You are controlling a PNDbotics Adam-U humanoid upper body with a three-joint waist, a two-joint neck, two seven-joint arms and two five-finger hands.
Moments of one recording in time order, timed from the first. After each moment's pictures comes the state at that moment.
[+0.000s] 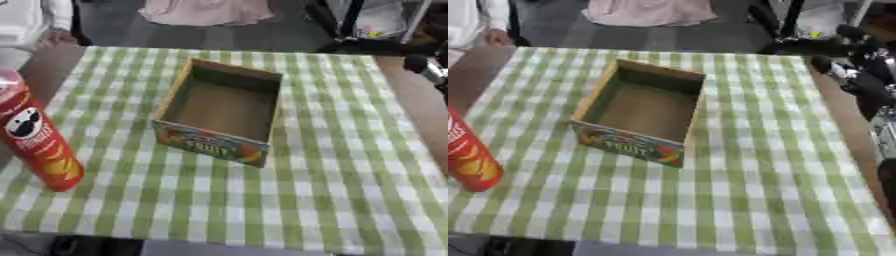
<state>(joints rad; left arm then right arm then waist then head) 0.09 0.66 0.16 -1.78 0.13 0.17 0.25 -0.33 -0.54 -0.15 -1.46 -0.39 -0.10 0.08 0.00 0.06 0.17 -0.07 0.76</state>
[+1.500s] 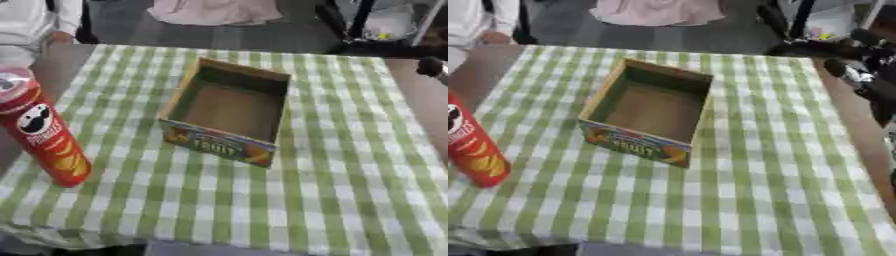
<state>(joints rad) 0.04 0.64 0.13 -1.67 0.17 0.11 0.16 -0.33 -0.54 -0.15 -1.46 -0.39 -0.09 0.07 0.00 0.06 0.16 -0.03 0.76</state>
